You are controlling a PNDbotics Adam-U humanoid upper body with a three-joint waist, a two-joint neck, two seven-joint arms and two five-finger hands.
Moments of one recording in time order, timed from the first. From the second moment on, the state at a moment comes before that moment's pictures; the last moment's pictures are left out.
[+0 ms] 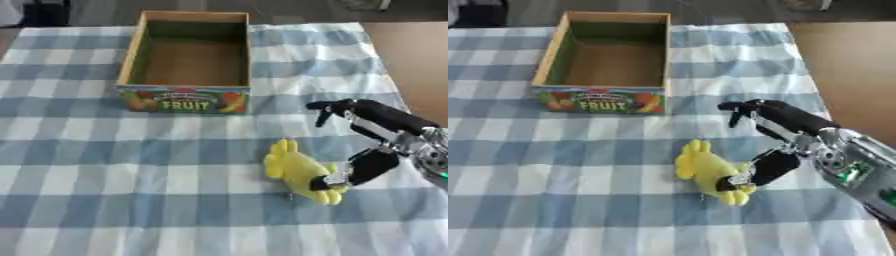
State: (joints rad) left arm -0.15 0.16 0.14 -1.98 -0.01 -0.32 0.45; right arm -0.16 -1.03 0.24 -1.98 0.33 0.21 0.19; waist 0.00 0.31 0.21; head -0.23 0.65
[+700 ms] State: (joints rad) left arm -0.15 0.17 0.14 -1.98 -0.01 -0.32 0.44; right arm -0.15 -1.04 0.31 -1.98 0.28 0.20 0.16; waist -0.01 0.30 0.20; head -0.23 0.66
